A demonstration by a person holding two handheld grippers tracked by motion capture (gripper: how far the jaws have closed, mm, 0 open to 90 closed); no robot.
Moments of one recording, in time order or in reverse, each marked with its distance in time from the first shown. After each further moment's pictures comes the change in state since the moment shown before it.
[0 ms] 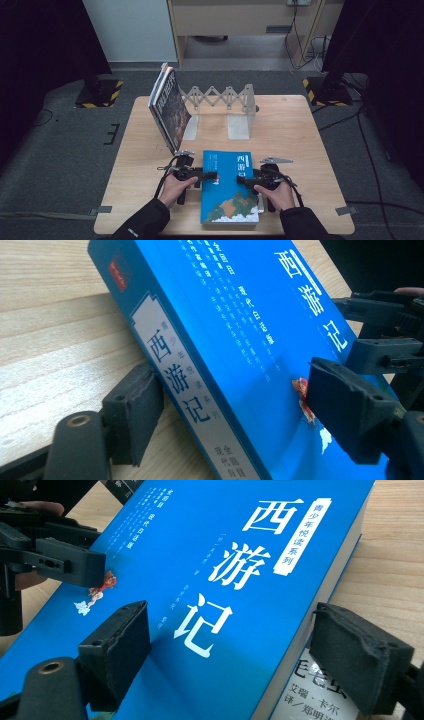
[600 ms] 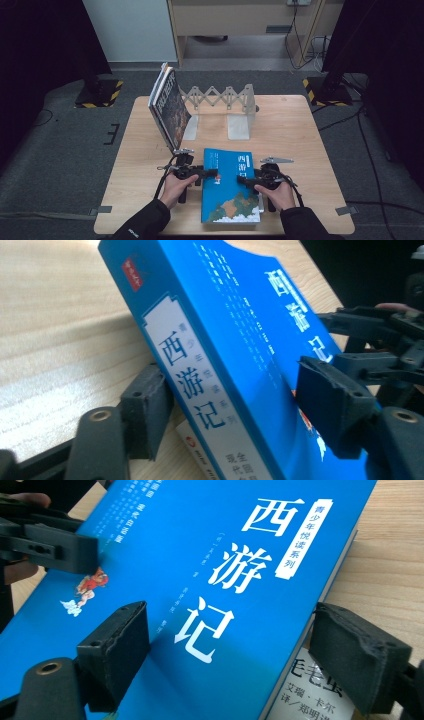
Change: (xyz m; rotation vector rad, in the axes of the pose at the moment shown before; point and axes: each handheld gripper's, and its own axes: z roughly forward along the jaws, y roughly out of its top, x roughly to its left) left arm -0.009 0.006 -0.007 -0.045 -0.006 0.011; right arm -0.001 0.000 -0.001 -0.001 -0.002 0.011
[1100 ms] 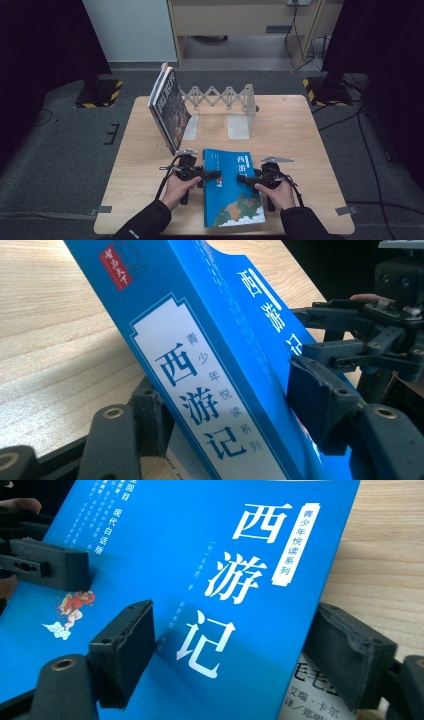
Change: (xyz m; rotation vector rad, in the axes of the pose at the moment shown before) left arm -0.011 -0.001 0.003 0.002 -0.038 0.046; right arm -0.001 0.002 0.000 -0.005 0.014 0.020
